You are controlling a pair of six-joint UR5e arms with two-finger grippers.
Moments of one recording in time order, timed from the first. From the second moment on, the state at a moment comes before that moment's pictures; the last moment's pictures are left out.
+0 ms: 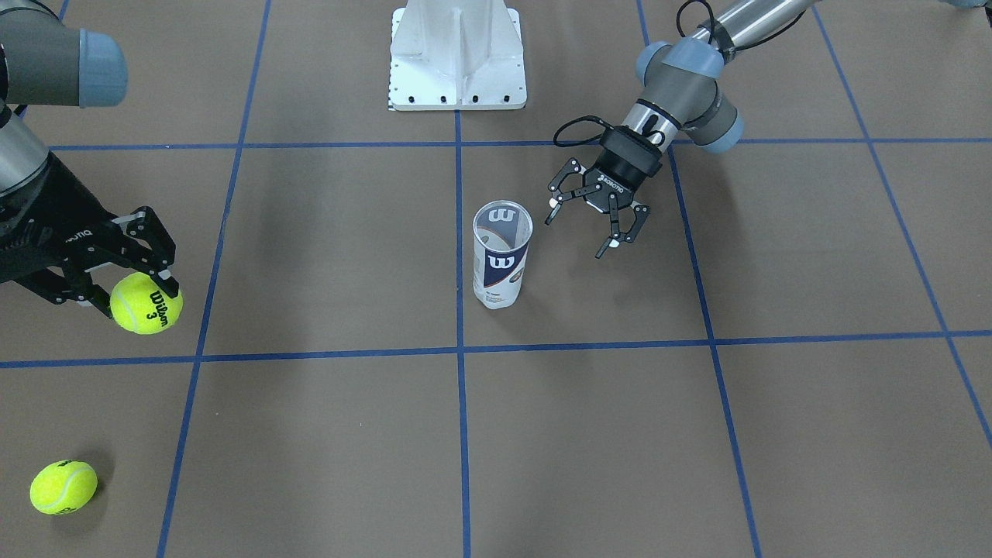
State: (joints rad) left arm -0.35 -1.85 -1.57 -2.88 -1.23 -0.66; right arm 1.06 -1.19 1.82 -1.31 2.15 0.65
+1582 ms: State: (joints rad) left arm -0.32 -2.03 -1.43 -2.88 -1.15 -0.56; right arm 1.03 -1.13 1.82 -1.31 2.12 0.72
